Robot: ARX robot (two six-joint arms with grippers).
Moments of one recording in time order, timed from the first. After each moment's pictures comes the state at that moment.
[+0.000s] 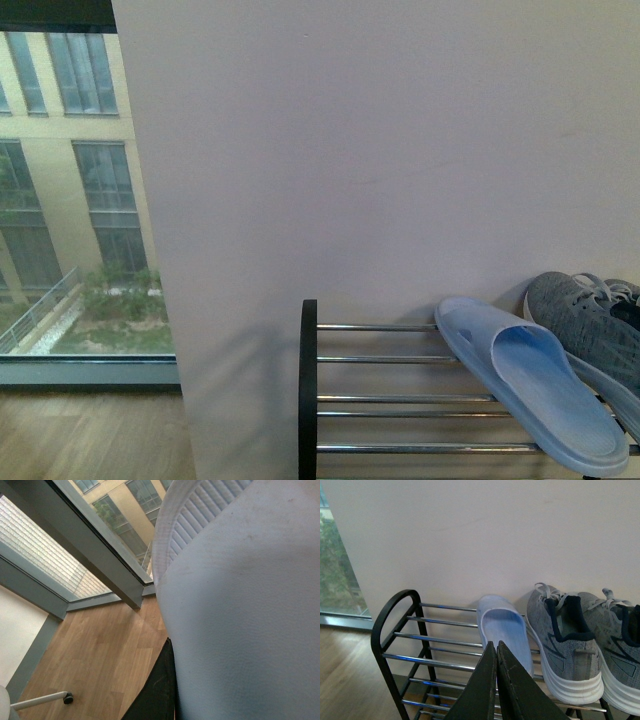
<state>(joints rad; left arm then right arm) 0.23 0.68 0.16 0.30 -0.11 0.53 0.00 0.01 0.02 0.00 0.00 -0.01</state>
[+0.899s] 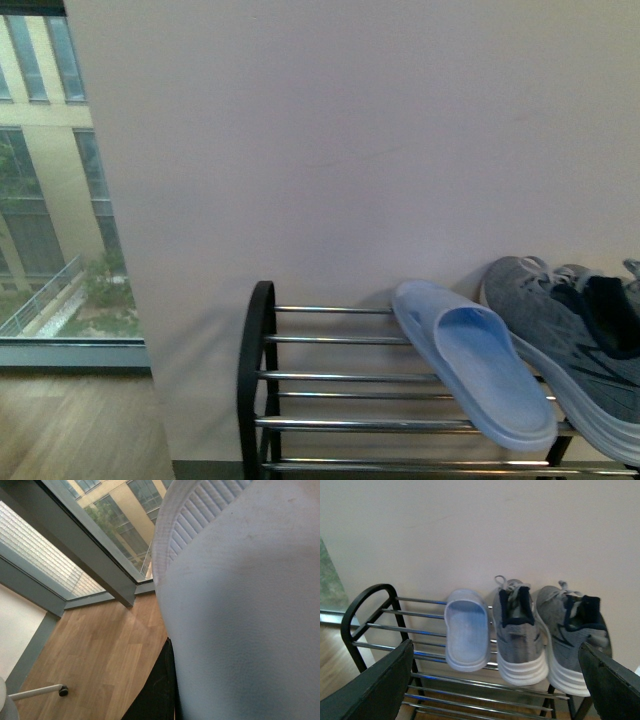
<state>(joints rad) 0.23 0.68 0.16 0.30 -0.11 0.53 0.00 0.01 0.02 0.00 0.00 -0.01</state>
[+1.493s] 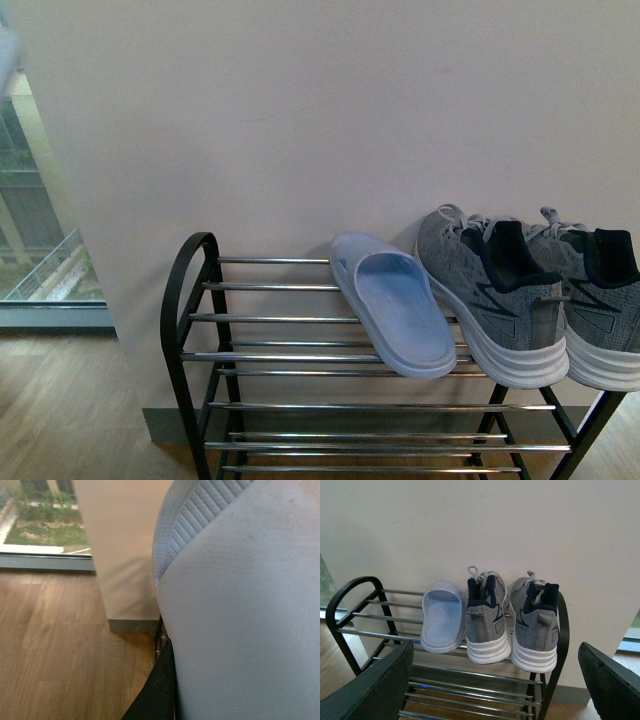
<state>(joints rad) -0.22 1.04 0.63 -0.01 -0.05 -0.14 0.00 0.00 0.02 0.00 0.00 -0.01</state>
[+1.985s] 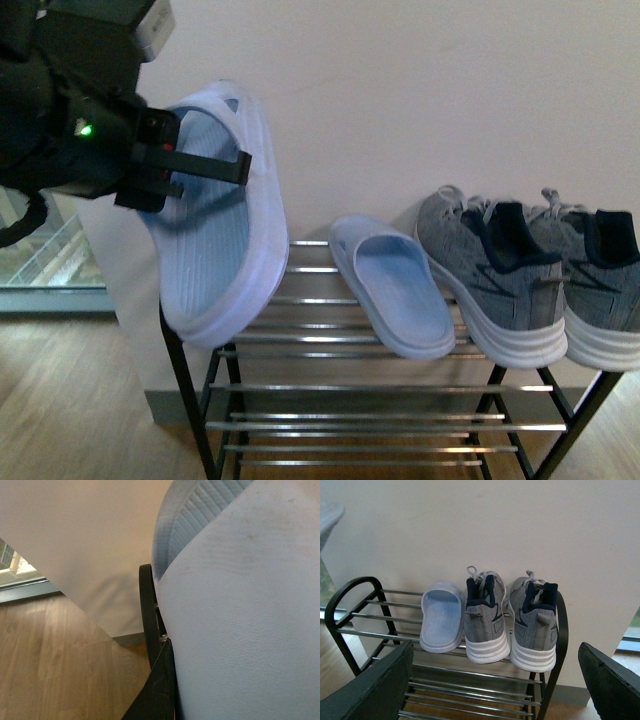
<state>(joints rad) -0.41 1.64 0.99 0.14 -0.23 0.00 0.00 0.00 0.02 0.00 0.00 -0.01</state>
